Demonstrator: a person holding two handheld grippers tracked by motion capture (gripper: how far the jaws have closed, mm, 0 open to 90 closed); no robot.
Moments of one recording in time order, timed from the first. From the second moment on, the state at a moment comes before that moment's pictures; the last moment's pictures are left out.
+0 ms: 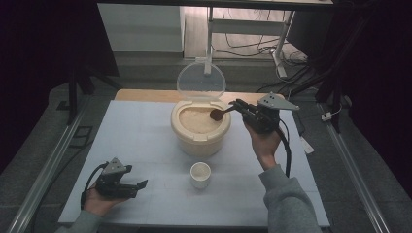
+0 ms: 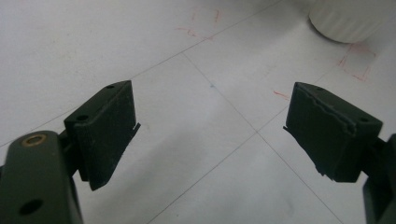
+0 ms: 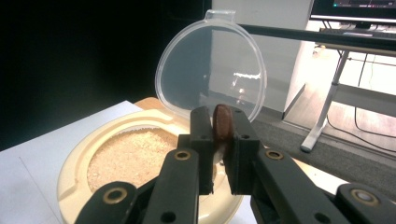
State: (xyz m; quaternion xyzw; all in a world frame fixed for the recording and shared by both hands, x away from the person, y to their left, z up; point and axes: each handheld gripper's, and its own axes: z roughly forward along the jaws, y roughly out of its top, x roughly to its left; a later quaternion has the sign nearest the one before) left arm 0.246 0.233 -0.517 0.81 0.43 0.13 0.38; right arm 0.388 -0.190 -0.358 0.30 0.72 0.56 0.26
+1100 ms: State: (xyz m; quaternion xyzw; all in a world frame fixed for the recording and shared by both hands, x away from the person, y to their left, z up) left arm 0.246 0.234 -0.517 0.80 0.43 0.13 0.38; right arm 0.417 -0.216 -0.403 0.51 0.61 0.61 -0.01
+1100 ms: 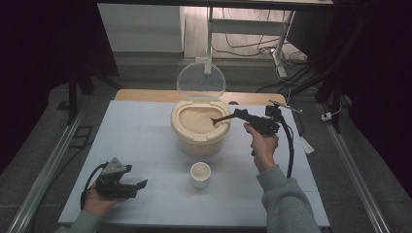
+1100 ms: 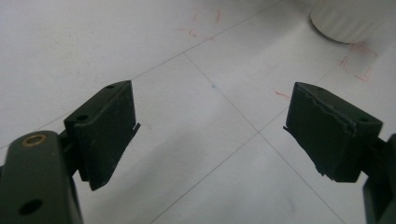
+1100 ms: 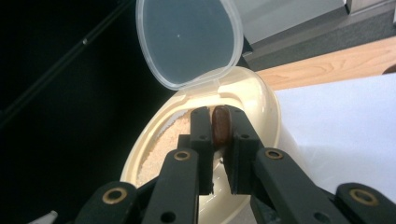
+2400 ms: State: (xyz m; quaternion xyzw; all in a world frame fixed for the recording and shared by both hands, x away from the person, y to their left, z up) left arm 0.247 0.234 -0.517 0.81 0.43 0.14 0.38; right arm 0.425 -0.247 -0.414 0.56 0.50 0.65 -0.13
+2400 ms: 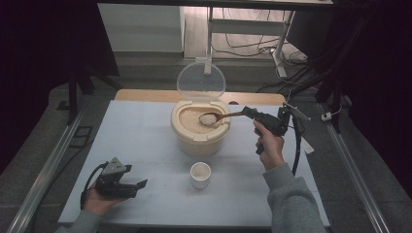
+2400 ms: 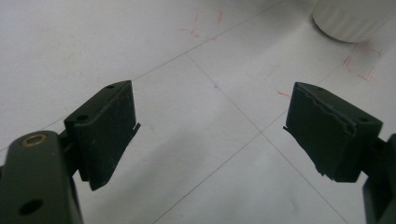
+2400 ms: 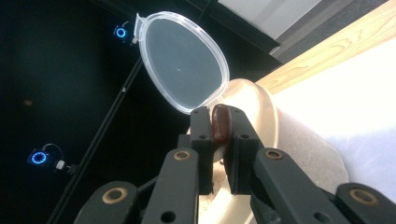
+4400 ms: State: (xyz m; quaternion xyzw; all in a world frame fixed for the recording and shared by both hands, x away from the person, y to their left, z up) left arm 0.249 0.233 -0.519 0.81 0.43 0.14 0.37; right arm 0.372 -0.258 -0.434 0.52 0.57 0.60 -0.21
